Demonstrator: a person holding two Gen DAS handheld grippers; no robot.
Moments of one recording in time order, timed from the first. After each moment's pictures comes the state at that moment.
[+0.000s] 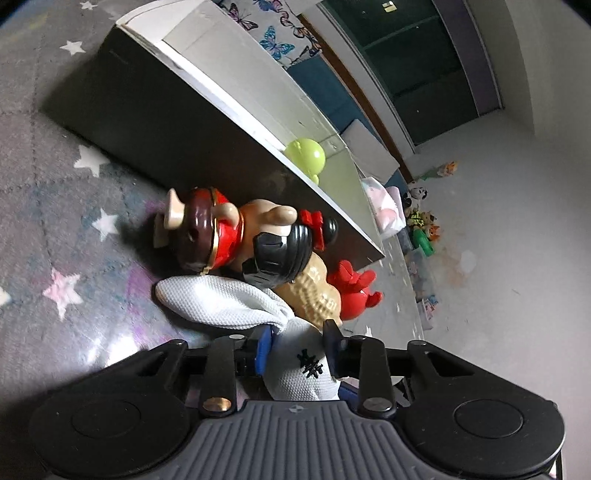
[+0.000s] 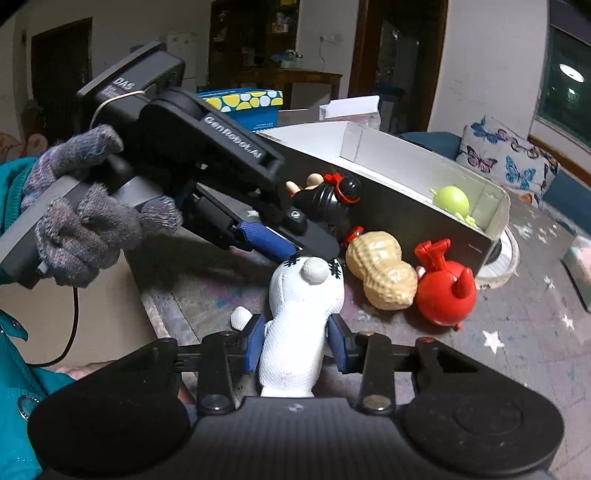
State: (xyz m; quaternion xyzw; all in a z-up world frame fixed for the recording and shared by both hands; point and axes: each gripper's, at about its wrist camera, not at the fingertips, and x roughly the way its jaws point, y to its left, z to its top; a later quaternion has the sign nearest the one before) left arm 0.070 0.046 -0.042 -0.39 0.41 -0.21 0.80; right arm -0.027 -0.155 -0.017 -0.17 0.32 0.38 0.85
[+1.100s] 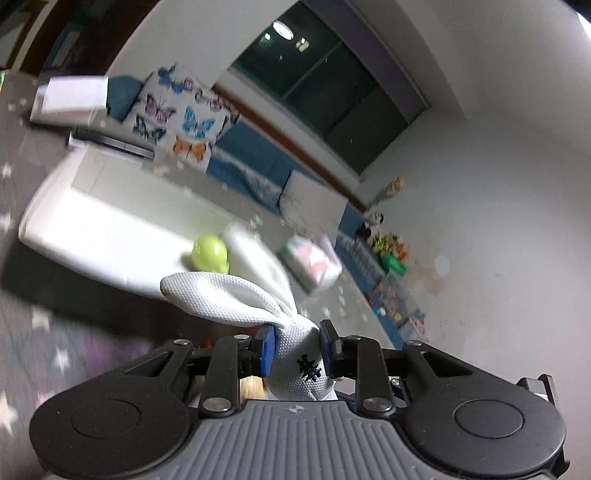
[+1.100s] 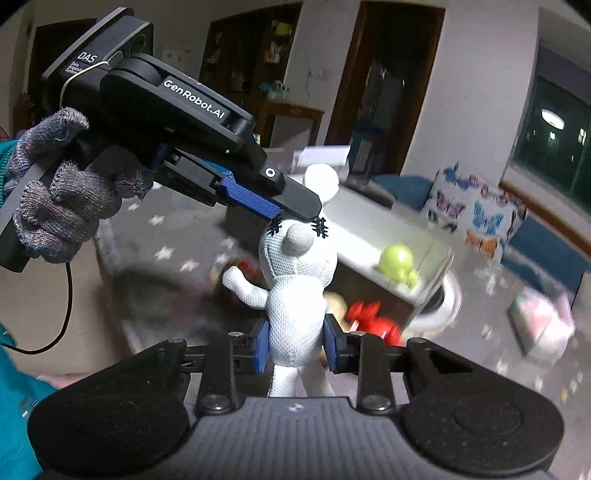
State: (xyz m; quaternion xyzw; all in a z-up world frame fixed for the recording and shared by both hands) left arm 0.057 0.042 0.060 -0.30 0.28 -0.25 0.88; right arm -0.029 -0.168 0.040 -0.22 0.23 0.35 0.88
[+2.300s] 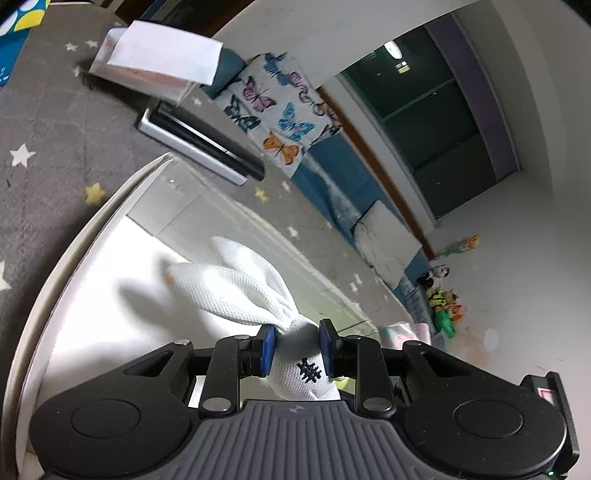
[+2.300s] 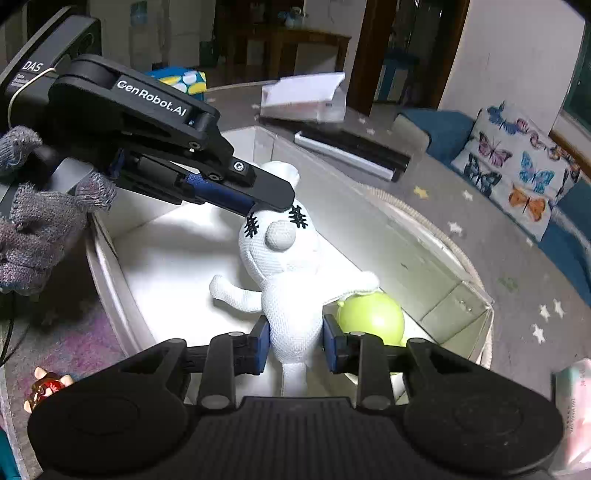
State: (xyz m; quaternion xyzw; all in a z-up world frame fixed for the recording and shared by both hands) left arm 0.215 0.098 -0.006 -0.40 0.33 -0.12 0.84; right arm 0.211 -0.102 0.001 -0.24 0.37 0.38 0.81
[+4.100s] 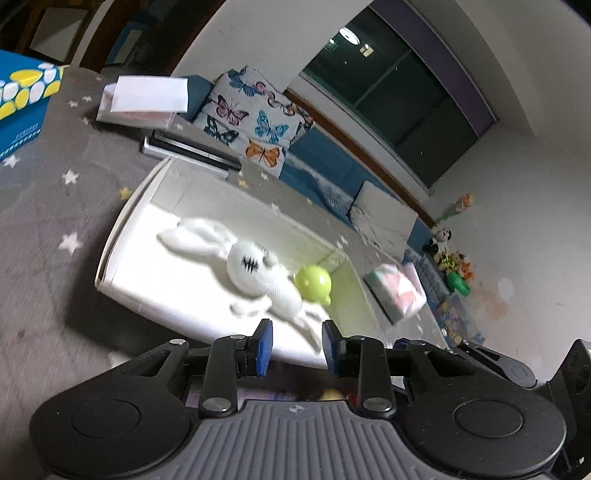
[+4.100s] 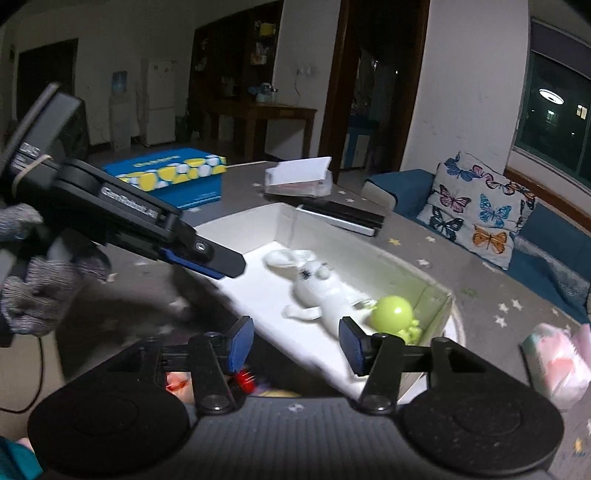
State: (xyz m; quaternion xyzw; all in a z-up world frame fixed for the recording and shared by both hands) left arm 0.091 0.070 0.027 -0.30 0.32 -0.13 0.89; right arm 0.065 -0.145 0.049 -0.16 0.26 0.36 0.88
